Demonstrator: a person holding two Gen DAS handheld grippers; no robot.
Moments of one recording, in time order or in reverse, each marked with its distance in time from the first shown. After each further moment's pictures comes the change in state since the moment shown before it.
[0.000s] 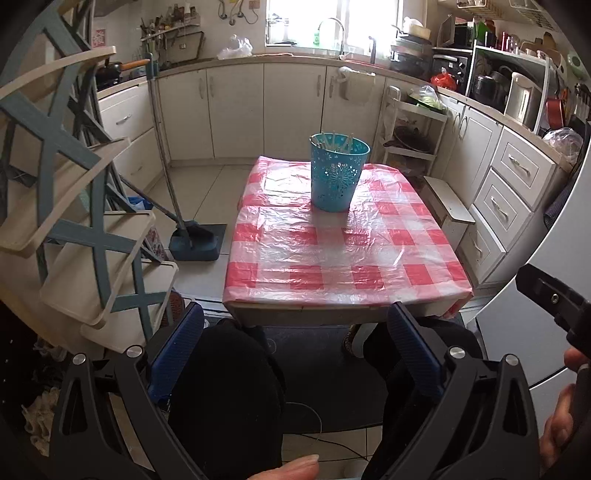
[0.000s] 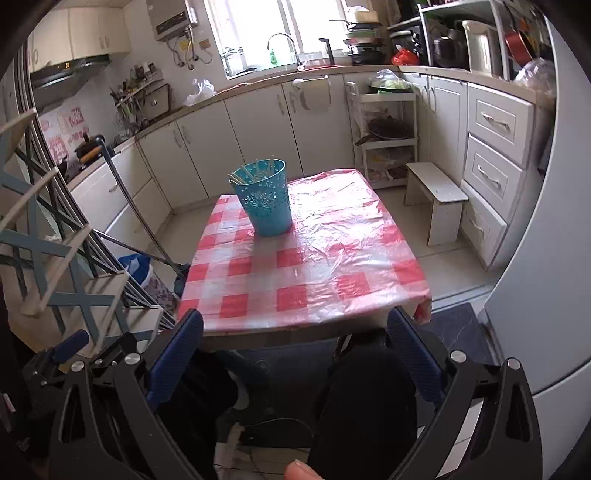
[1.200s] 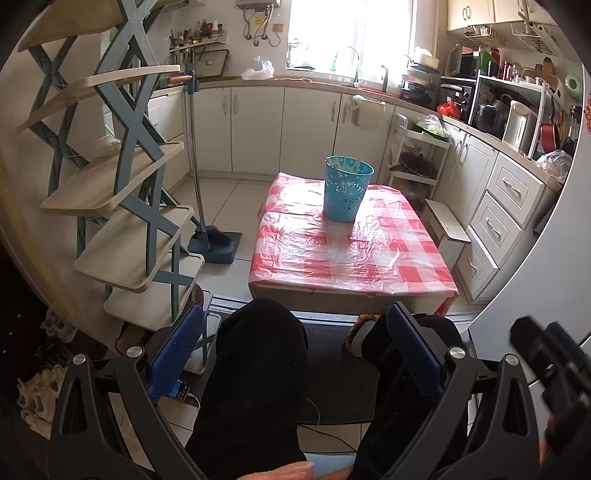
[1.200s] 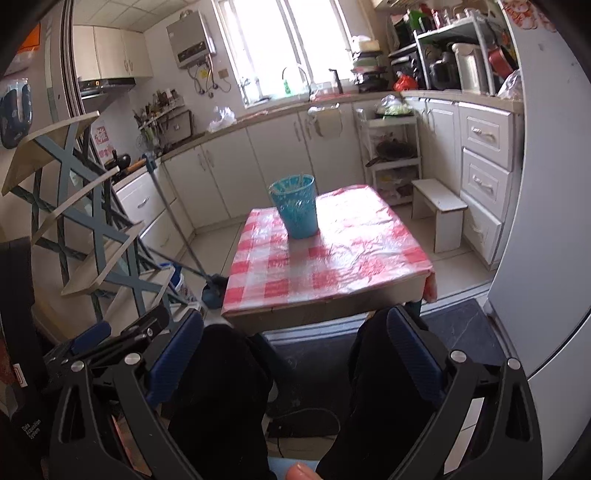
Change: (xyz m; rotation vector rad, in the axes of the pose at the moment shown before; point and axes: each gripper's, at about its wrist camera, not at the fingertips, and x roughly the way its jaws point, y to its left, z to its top) left arm -0.101 0.025 -0.051 -0.062 -0.087 0.023; right arm -0.098 0.048 -0.082 0.004 -0.141 0.027
